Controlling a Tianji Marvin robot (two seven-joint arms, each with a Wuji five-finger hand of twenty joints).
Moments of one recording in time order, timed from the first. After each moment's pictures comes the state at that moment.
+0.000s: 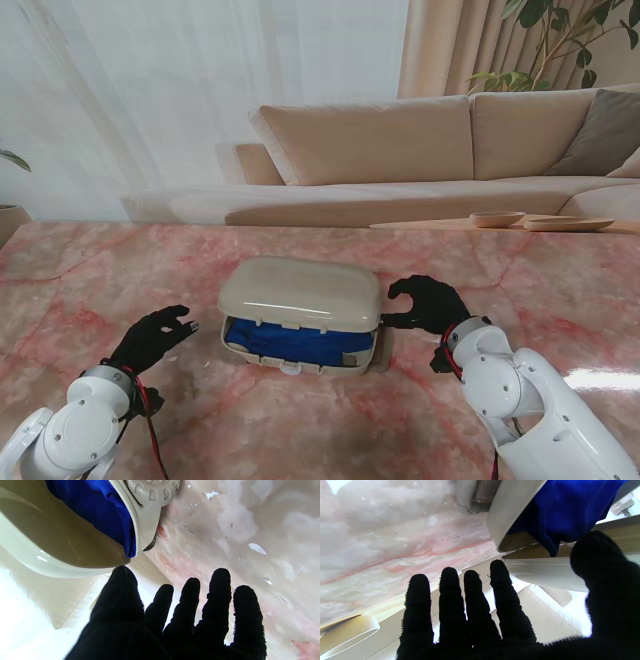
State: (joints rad) left arm 1.91 -1.13 -1.49 -1.82 0.36 0.17 -0.01; right arm -1.63 -1.08 1.30 -1.68 -0.66 0.05 0.10; left_hand 1.05 -0.05 0.00 -0.06 0.46 0.28 0.19 0.34 0.53 0.30 0.36 0.50 0.49 0.36 0.51 0.79 0.06 0.39 1.04 0.89; right_hand 0.35 -0.64 0.81 -0.09 0.66 0.17 0.37 0.63 0.52 0.24 0.44 0.48 0.55 0.21 0.32 0.48 0.19 0.30 0.93 0.61
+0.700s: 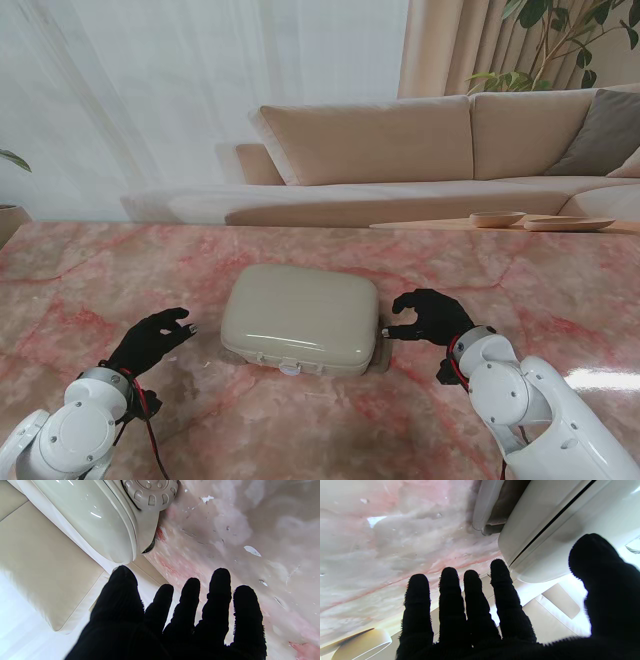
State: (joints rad) left arm 1.92 -1.13 -1.51 -1.82 0.36 0.16 -0.03; right arm -1.67 -1.07 1.32 -1.68 -0.65 0.05 0.15; left_hand 1.05 -0.05 0.00 -0.06 0.46 0.28 0.19 0.34 0.53 0.30 0.36 0.50 0.49 0.36 0.51 0.79 0.06 0.39 1.04 0.89; right_hand 0.35 -0.62 0.81 -0.08 0.67 0.17 0.37 0.63 0.53 0.24 0.44 0.48 0.55 0.21 0.32 0.48 0.19 0.31 0.93 0.61
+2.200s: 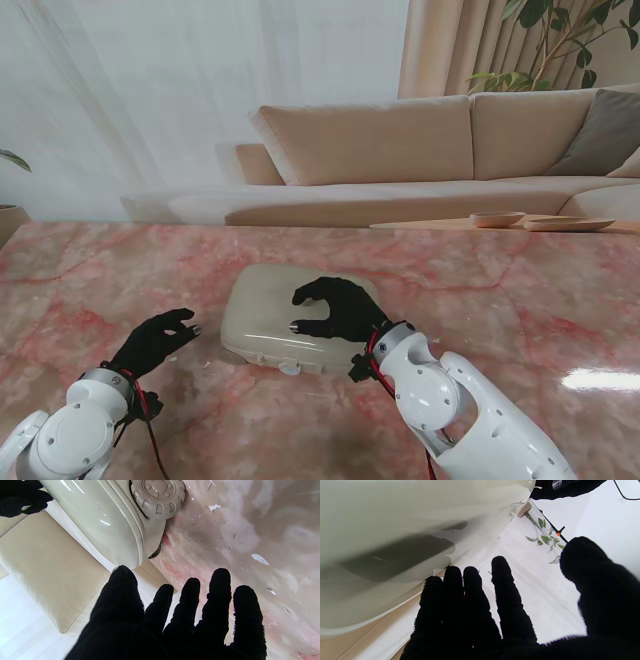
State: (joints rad) left arm 1.92 -1.12 -1.50 -1.81 0.34 0.12 -0.05; right arm -1.51 -1.13 0.99 -1.67 -0.47 -0.09 -0.04; left_hand 1.05 -0.05 0.00 -0.06 0.46 0.28 0.19 0.34 0.53 0.30 0.36 0.50 0.49 0.36 0.51 0.79 0.06 0.39 1.04 0.89; right_hand 0.37 -0.60 0.86 -0.08 0.71 0.14 0.39 0.63 0.58 0.24 0.46 0.48 0.57 0.17 0.32 0.47 0.18 0.08 0.93 0.55
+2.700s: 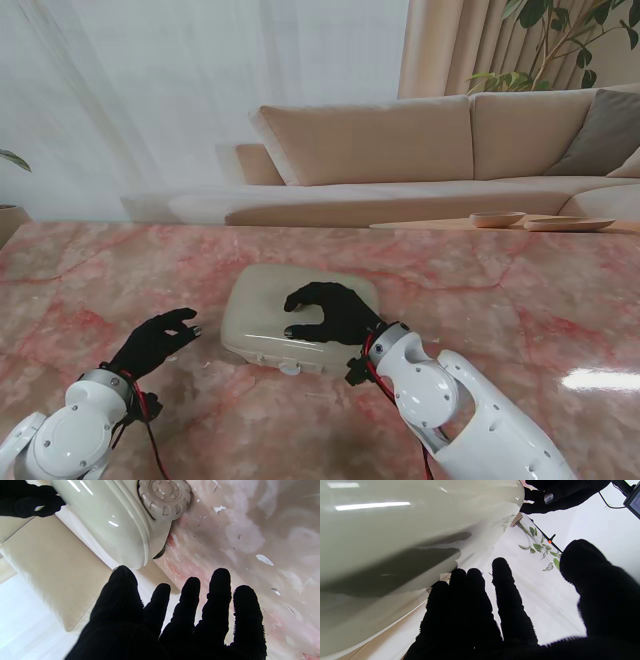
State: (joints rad) left arm 1.93 -1.12 -1.51 -1.82 0.33 0.10 -0.06; right arm -1.49 -1.13 0.97 -1.63 -0.42 -0.13 0.00; left_hand 1.05 -0.05 0.00 -0.06 0.46 0.23 0.19 0.34 0.54 0.30 0.36 0.50 0.49 0.36 0.51 0.79 0.06 0.39 1.04 0.89; right_hand 0.37 -0.59 0.86 -0.08 0.71 0.14 0.39 0.63 0.58 0.21 0.46 0.48 0.56 0.10 0.32 0.45 0.14 -0.01 0.92 0.54
